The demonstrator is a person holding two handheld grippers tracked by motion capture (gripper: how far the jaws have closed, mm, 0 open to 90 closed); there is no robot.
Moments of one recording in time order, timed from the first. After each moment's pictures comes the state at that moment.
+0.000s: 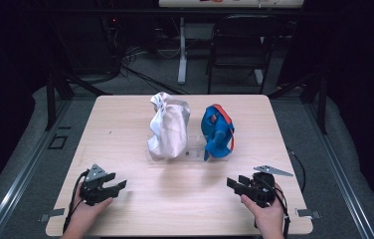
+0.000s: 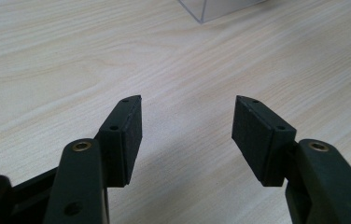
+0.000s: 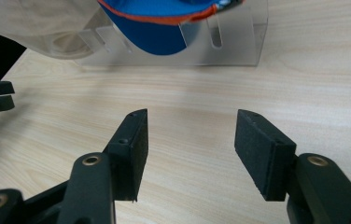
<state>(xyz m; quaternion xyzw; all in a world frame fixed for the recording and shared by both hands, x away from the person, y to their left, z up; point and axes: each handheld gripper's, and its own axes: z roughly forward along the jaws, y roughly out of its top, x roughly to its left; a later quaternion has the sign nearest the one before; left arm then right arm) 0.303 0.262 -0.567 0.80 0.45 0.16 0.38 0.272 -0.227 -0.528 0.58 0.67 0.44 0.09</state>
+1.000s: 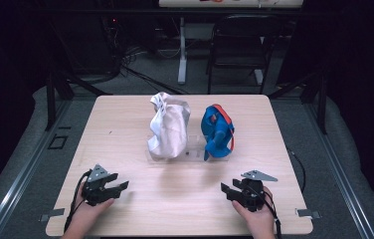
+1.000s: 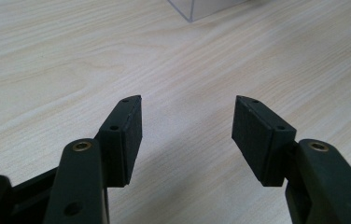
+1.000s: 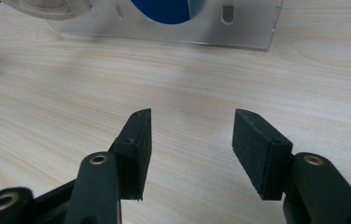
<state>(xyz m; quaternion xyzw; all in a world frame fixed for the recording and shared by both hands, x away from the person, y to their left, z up) 0.304 0.258 -0.568 0.81 0.43 0.16 0.38 0.272 -0.207 -0.553 0.55 0.71 0.41 0.13</state>
